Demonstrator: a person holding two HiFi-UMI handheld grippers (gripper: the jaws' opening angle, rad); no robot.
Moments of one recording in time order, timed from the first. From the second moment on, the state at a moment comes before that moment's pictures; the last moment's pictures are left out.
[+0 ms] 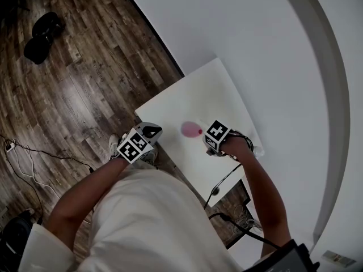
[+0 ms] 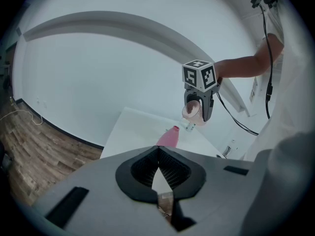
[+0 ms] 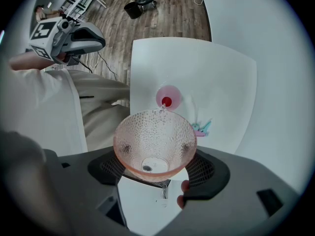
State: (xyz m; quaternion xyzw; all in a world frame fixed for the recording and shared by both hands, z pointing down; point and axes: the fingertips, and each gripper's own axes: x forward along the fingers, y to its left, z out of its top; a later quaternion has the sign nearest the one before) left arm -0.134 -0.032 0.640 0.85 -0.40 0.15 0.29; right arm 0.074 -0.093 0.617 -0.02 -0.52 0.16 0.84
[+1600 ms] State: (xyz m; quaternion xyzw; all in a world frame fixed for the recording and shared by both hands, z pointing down) left arm -0.135 -0.035 0.651 0.85 -0.41 0.16 0.30; right arm 0.080 -0.099 0.613 -0.03 -0.50 0.16 0.85
